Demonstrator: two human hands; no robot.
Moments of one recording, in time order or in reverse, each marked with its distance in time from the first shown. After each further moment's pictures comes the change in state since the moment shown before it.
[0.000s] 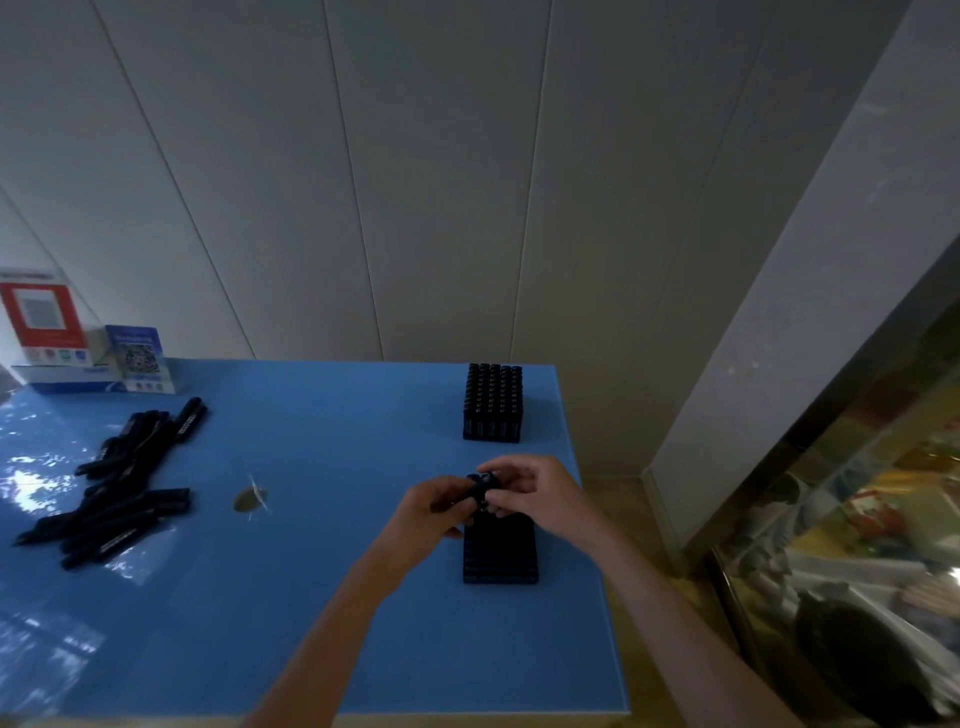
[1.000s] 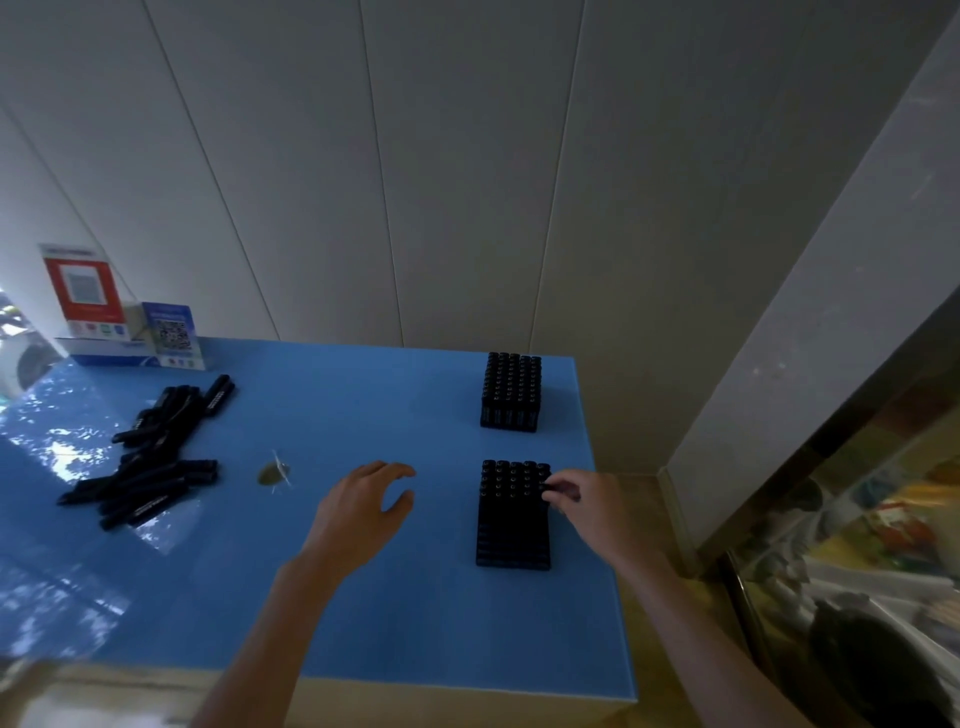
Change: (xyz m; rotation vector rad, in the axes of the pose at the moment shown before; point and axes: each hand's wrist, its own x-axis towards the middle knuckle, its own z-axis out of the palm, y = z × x) left_hand -0.036 -0.025 -0.072 0.854 0.331 0.185; right_hand -0.014 0.054 -0.023 -0.601 0.280 -0.043
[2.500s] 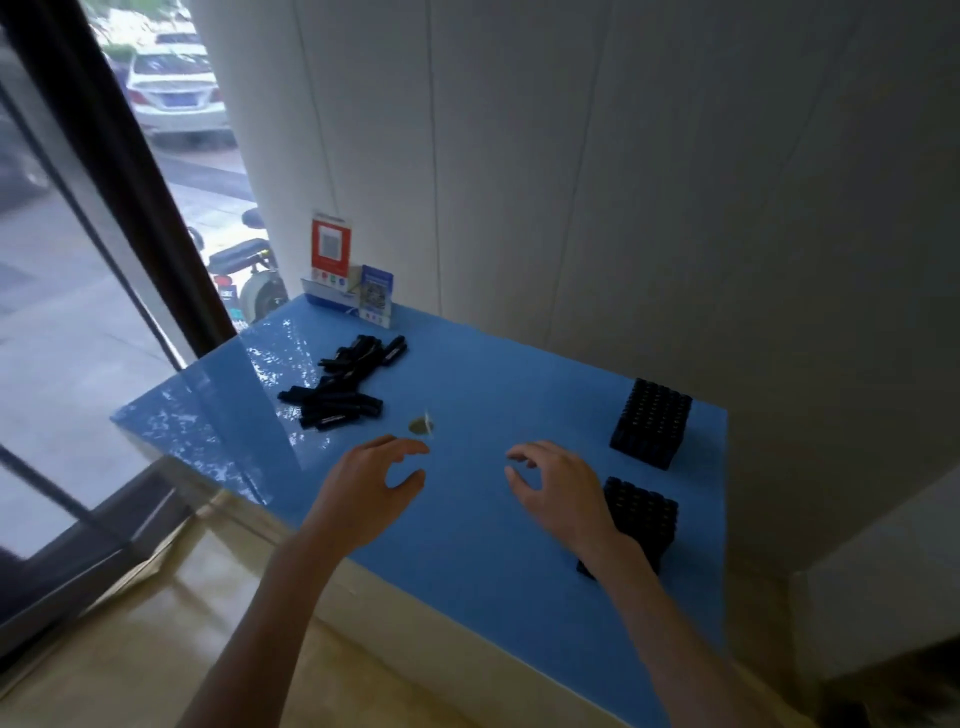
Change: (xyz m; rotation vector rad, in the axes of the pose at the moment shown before) left_hand -0.113 -0.034 -0.100 -0.063 0.250 -0.290; right_hand -0.005 -0.166 0.079 -0.120 -0.173 -0.508
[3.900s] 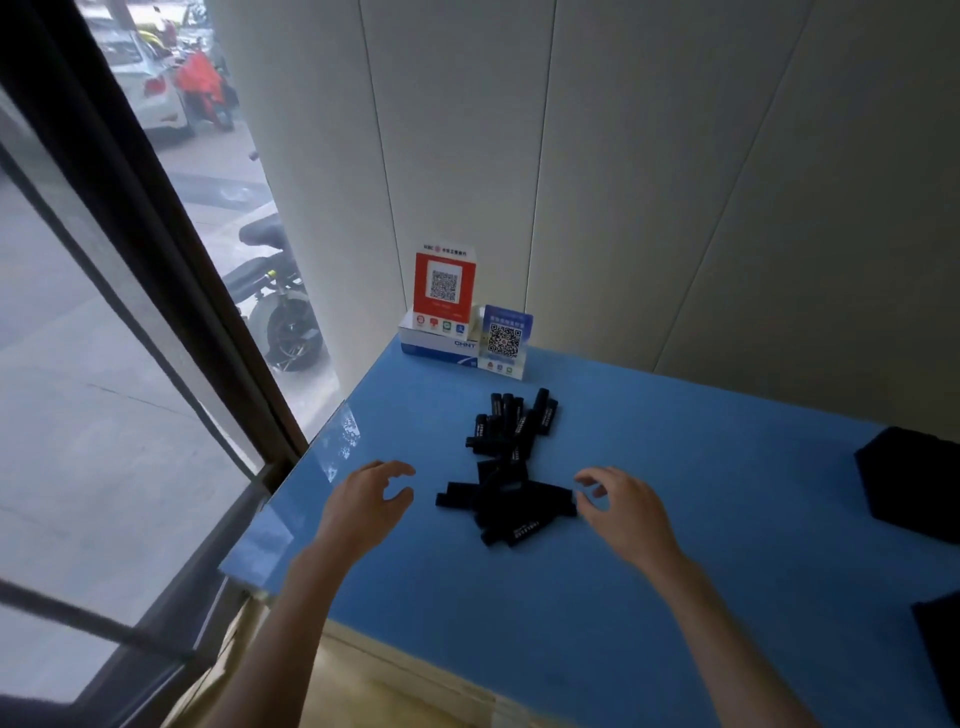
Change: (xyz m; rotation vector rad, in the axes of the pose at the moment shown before) left_hand 0.214 -0.380 -0.144 0.057 -0.179 -0.129; right_hand 0.241 -0.121 0.241 -0.060 0.009 0.320
